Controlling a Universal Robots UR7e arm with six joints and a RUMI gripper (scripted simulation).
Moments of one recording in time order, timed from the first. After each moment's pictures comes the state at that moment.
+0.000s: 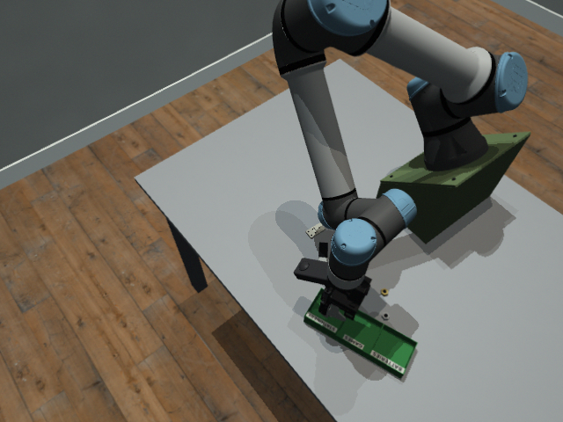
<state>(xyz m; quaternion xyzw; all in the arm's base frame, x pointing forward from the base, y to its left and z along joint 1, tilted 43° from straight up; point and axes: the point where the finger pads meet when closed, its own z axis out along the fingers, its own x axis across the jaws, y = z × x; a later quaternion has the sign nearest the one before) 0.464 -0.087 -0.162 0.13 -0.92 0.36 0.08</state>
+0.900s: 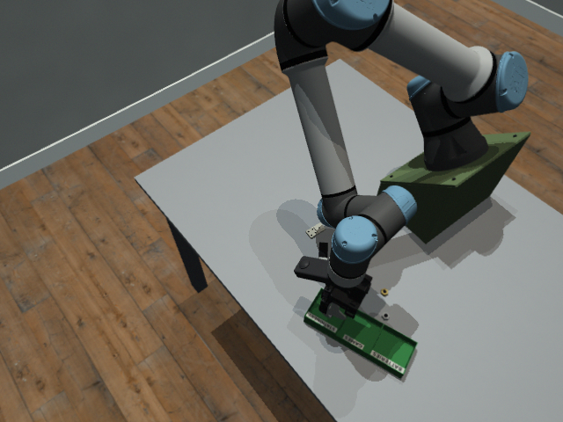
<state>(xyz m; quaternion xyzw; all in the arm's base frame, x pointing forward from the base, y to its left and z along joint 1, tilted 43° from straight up) 0.465 -0.081 -0.156 0.13 -0.92 0.36 0.08</state>
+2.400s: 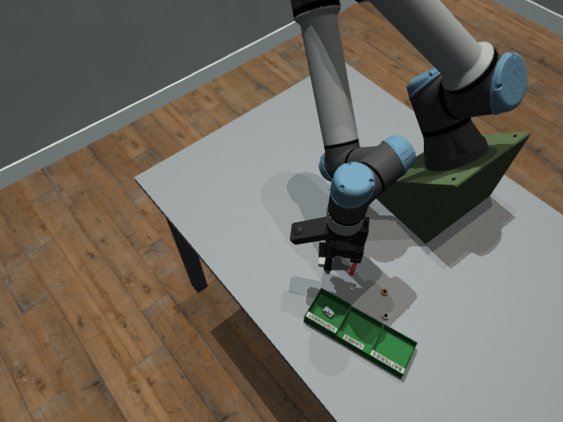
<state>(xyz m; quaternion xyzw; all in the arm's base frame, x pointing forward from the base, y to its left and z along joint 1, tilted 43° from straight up) 0.406 -0.103 -0.072 0.30 -0.87 0.34 0.17</state>
